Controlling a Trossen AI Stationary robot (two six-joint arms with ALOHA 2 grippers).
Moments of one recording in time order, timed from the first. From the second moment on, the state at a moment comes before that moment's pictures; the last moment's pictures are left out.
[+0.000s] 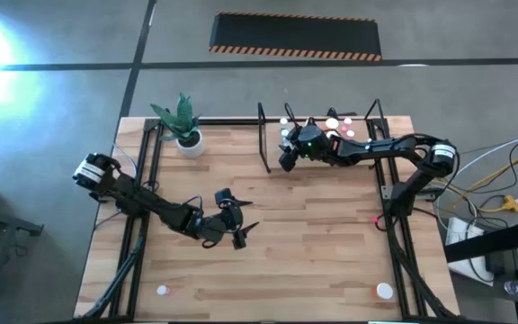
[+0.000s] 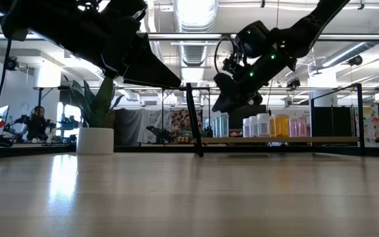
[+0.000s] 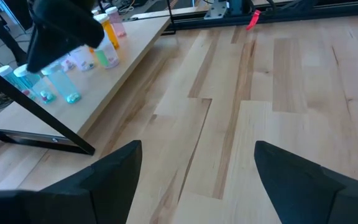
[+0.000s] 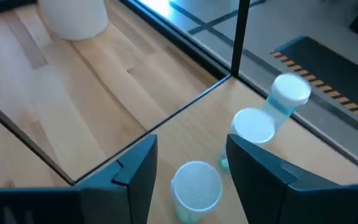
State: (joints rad) left arm -0.39 1.58 0.71 0.41 -0.72 -0.16; right arm -0.40 1.62 0.85 0.21 0.20 0.11
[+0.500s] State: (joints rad) left arm -0.51 1.51 0.82 0.29 -0.67 0.00; right arm -0.15 1.24 0.84 -0.20 0.21 0.11
